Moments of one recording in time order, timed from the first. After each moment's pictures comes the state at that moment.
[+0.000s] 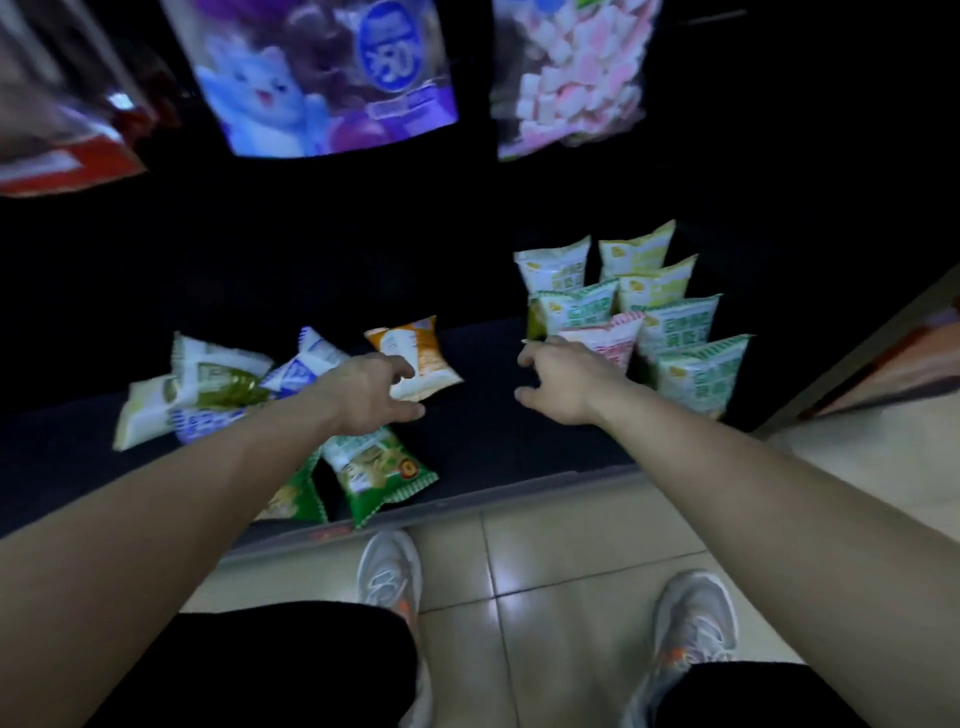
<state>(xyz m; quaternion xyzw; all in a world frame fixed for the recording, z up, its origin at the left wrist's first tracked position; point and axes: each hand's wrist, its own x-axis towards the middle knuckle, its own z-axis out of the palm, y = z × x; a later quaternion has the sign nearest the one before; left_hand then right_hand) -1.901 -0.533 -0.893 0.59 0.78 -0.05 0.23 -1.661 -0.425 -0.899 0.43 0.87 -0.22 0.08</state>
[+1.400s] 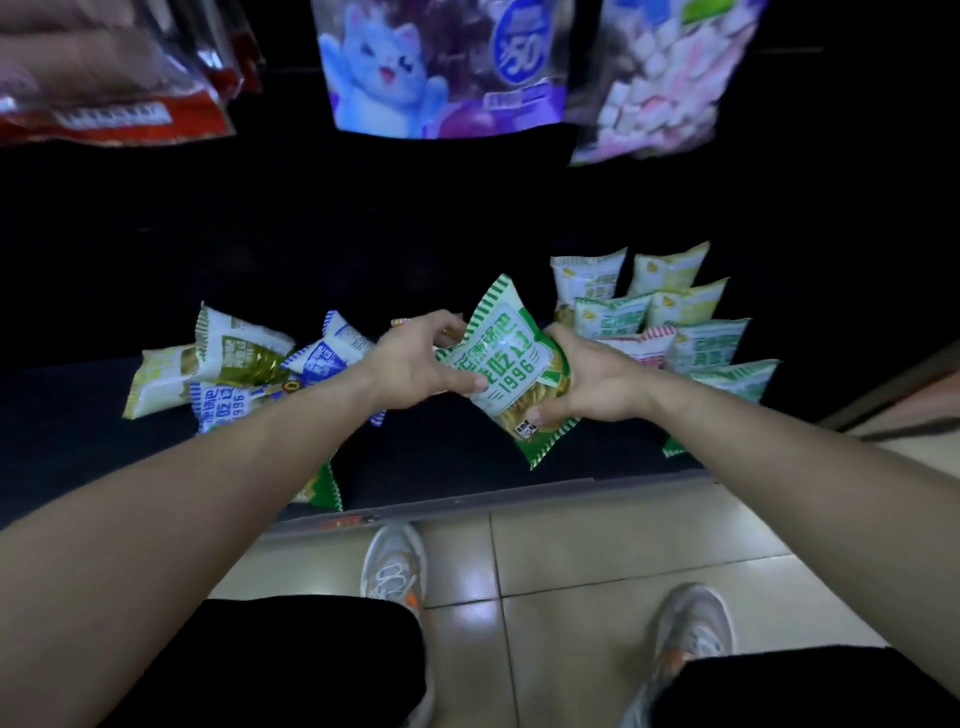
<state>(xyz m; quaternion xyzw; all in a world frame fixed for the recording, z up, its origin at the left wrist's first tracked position) -1.908 -0.540 -0.880 0.54 0.72 0.26 0.35 -1.685 -0.435 -0.877 0.38 0.83 -0.39 0.05</state>
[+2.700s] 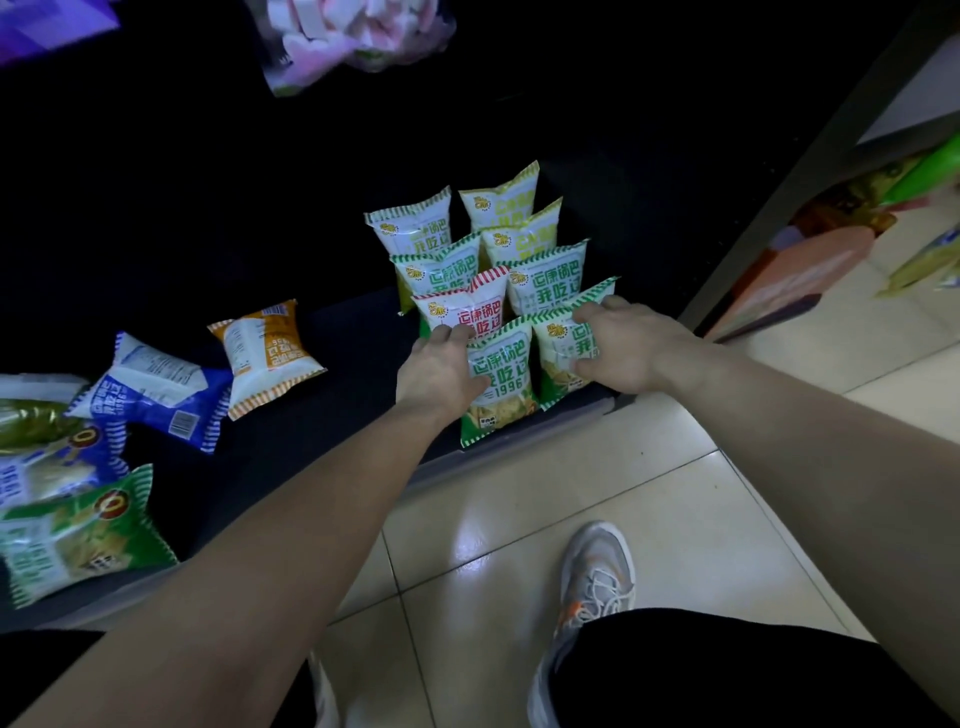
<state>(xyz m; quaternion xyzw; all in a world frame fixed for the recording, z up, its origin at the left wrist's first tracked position) -1.691 -0.410 -1.006 0.63 0.75 0.08 0.18 -1.475 -0.359 -0.917 0.54 0.81 -0.18 0.15</state>
